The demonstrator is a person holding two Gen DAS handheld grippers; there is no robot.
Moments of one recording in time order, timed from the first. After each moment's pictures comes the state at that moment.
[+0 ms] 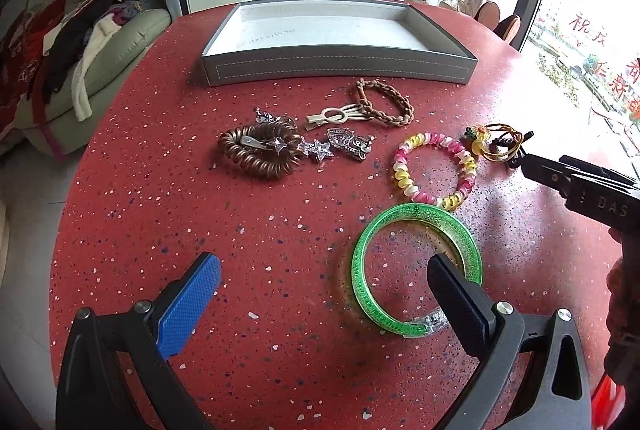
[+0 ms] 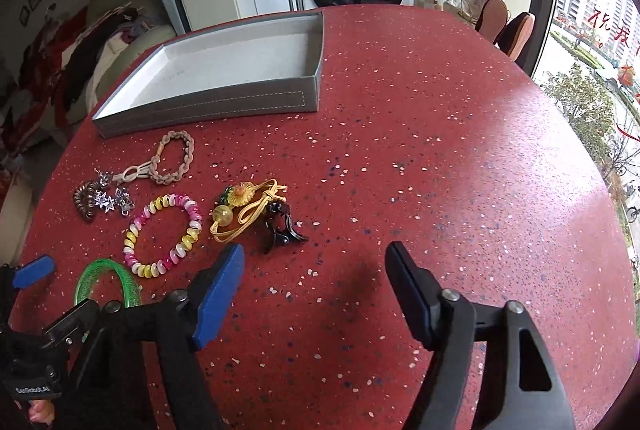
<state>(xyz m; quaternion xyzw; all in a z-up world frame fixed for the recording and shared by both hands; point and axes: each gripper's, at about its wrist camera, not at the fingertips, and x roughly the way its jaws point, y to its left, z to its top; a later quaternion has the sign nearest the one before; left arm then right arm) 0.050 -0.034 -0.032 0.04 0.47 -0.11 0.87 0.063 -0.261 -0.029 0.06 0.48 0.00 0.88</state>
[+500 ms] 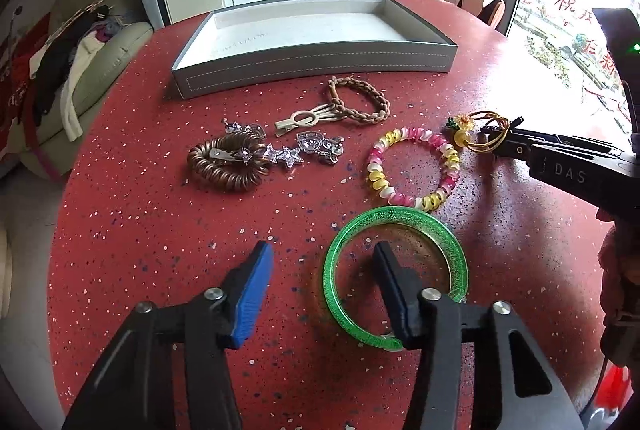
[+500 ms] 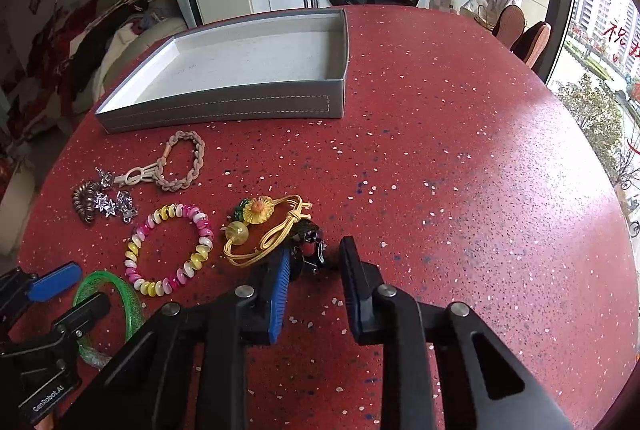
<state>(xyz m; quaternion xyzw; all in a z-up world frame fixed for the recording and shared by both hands) 0.051 -0.052 -0.032 0.07 0.47 -0.14 0.87 0.075 -0.253 -0.030 0.05 0.48 0.01 0.88</state>
